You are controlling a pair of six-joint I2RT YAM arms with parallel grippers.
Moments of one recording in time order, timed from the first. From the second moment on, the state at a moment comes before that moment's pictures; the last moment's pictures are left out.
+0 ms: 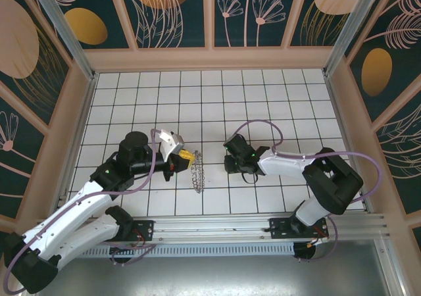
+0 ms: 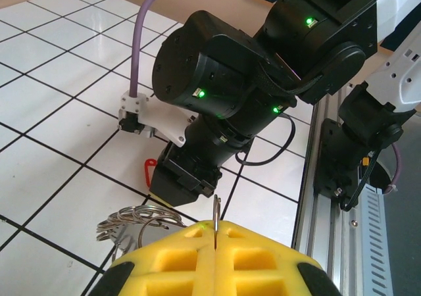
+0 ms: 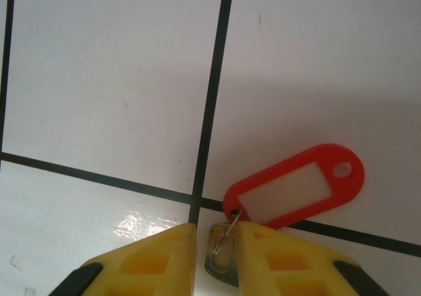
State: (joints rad) left arm -0.65 0.81 0.65 -0.25 0.59 -0.04; right arm 0.82 1.54 0.72 -0.25 0.06 0.63
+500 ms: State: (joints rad) left arm -0.65 0.82 0.65 -0.25 0.59 -0.04; right arm 0.82 1.56 0.73 -0.25 0.07 0.63
